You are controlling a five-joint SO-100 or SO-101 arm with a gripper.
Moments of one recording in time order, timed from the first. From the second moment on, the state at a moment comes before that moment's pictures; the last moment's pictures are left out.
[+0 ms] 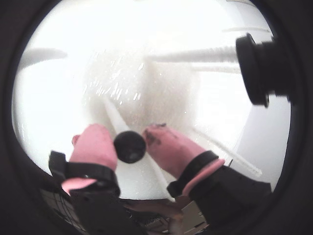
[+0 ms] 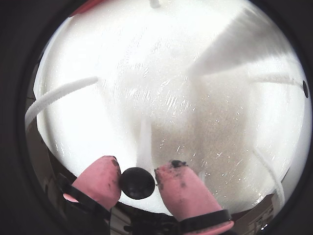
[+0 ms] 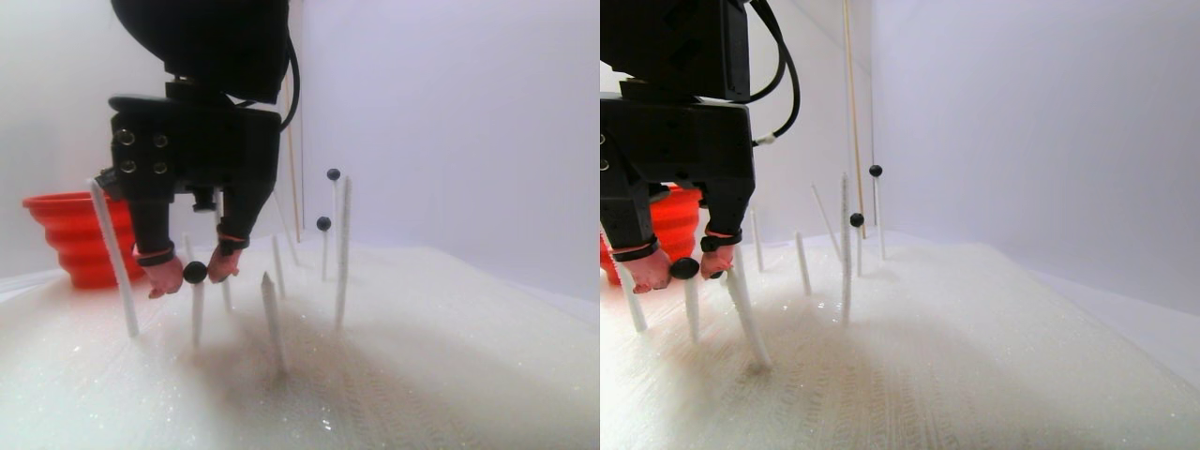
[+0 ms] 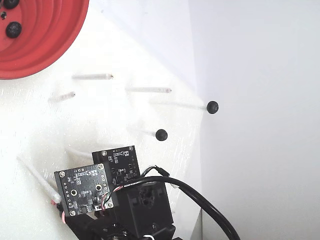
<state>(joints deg) -10.9 94.1 151.3 -9.9 -108.6</state>
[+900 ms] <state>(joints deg) -11.5 99.5 151.4 -8.8 -108.6</state>
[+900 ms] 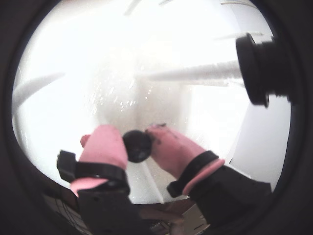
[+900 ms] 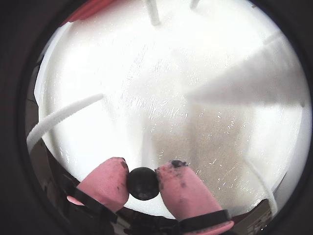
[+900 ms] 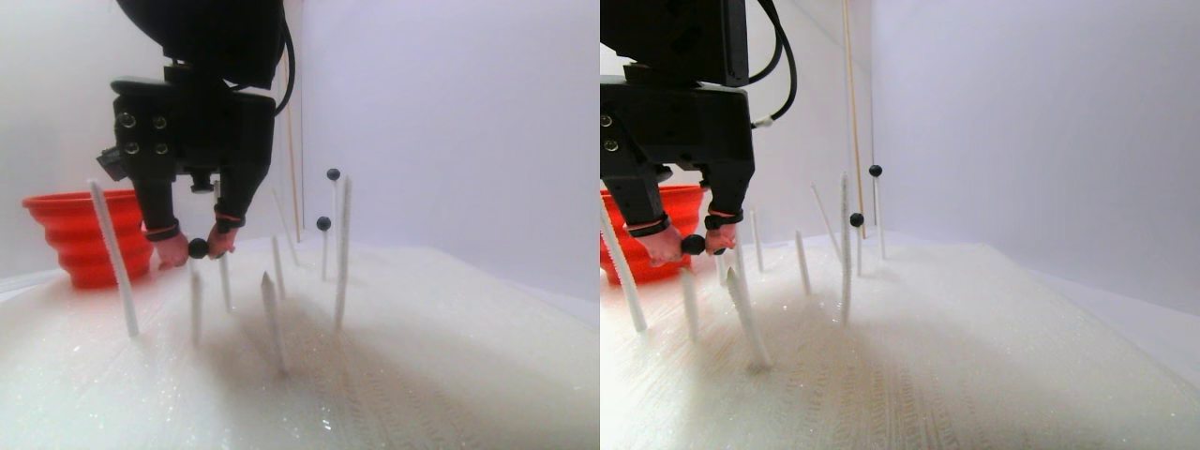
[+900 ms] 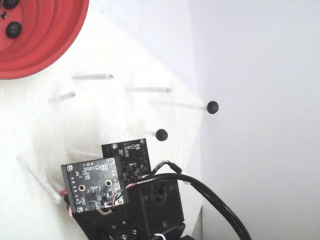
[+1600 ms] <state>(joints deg) -15.6 114.7 152.9 1.5 -108.1</state>
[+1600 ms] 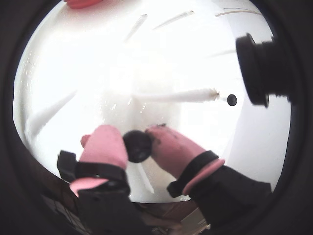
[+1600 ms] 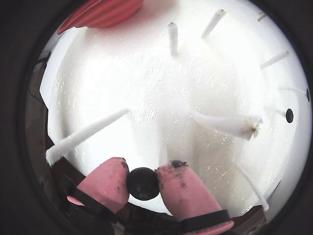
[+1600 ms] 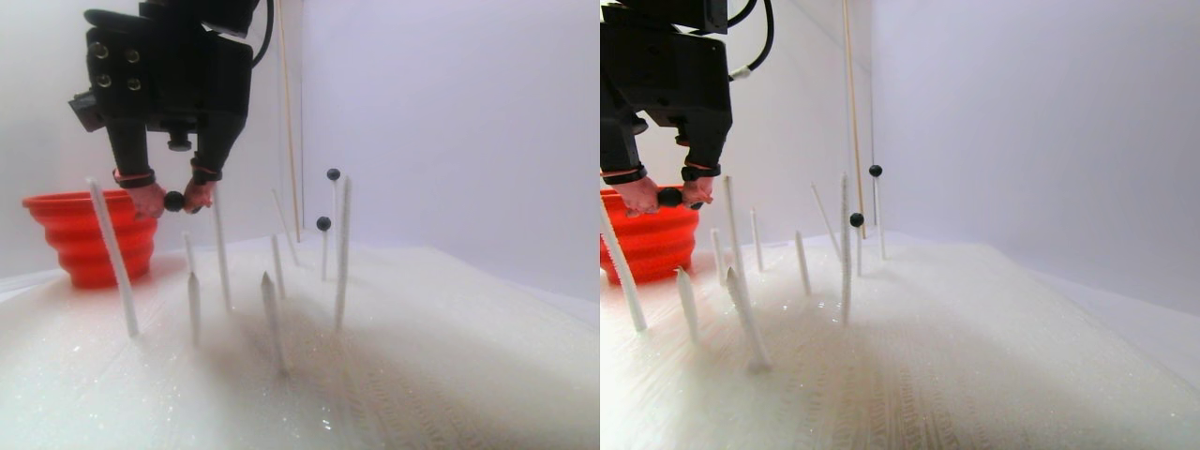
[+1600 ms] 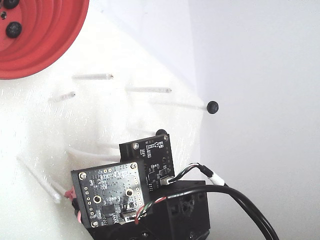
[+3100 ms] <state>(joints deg) -27.0 104.3 134.0 -4.4 -104.6</state>
